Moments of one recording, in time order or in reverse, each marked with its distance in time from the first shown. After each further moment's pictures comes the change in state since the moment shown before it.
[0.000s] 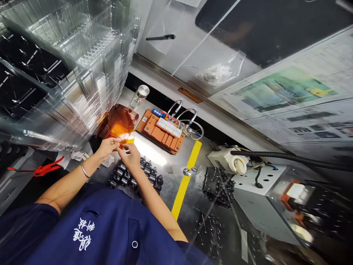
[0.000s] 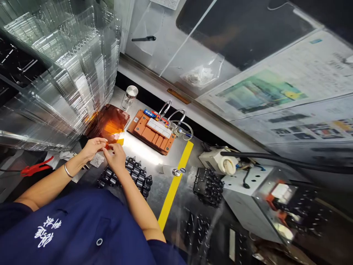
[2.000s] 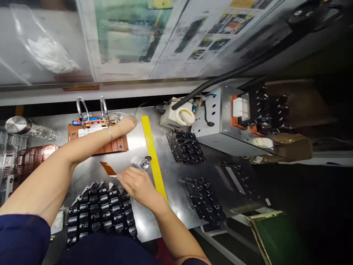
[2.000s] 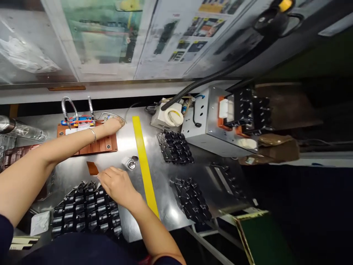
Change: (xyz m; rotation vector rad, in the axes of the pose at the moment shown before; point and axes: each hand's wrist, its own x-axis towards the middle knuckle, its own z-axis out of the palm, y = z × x) left_hand 0.151 -0.104 0.443 1.894 -1.079 0.794; right_hand -0.057 0.135 -0.259 -0.292 0.049 -0.081
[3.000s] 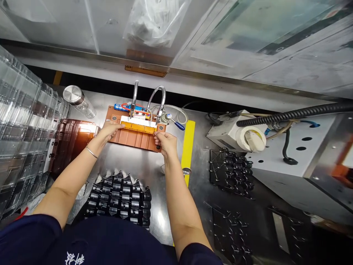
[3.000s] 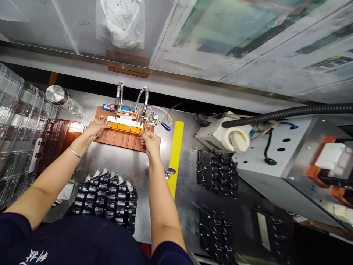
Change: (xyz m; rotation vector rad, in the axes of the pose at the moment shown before) left_hand -0.185 -0.142 0.041 -1.422 0.587 -1.060; right_hand 0.123 0.104 0.102 0.922 0.368 1.189
